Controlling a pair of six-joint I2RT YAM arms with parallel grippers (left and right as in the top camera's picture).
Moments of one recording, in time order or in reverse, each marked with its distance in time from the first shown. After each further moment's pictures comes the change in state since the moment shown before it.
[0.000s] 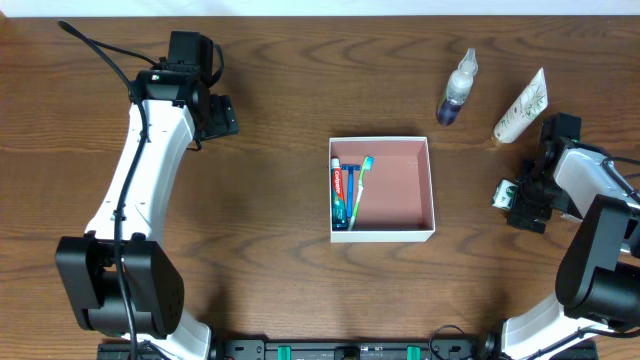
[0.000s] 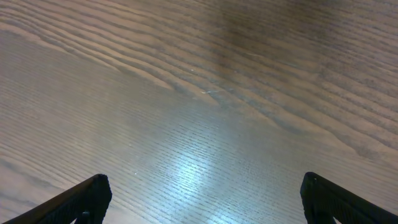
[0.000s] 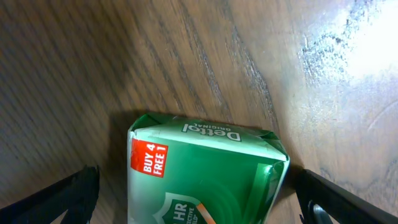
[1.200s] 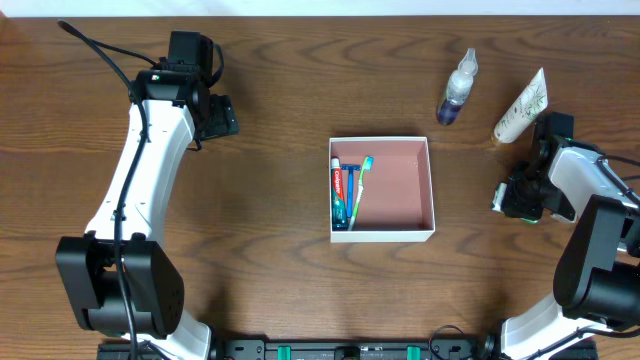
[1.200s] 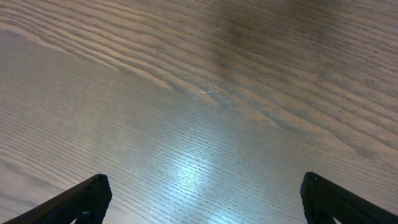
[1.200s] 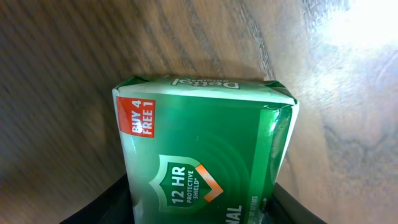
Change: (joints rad) left arm 0.000 0.000 0.000 0.000 0.000 0.000; right arm 0.029 -0.001 0.002 -0.027 -0.048 0.058
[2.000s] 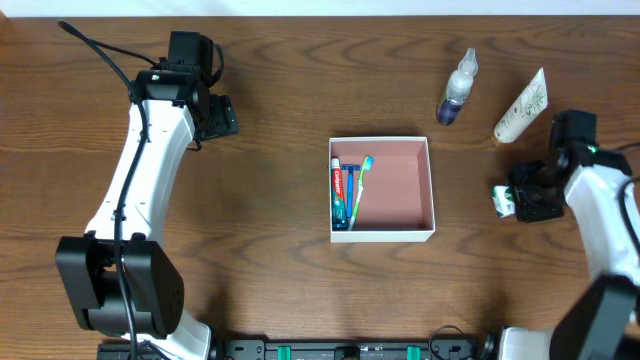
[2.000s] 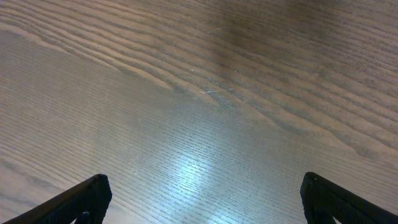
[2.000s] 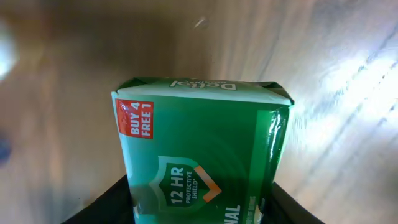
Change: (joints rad) left arm 0.000 0.000 0.000 0.000 0.000 0.000; right arm 0.013 -0.301 -0.004 -0.174 -0.139 -0.570
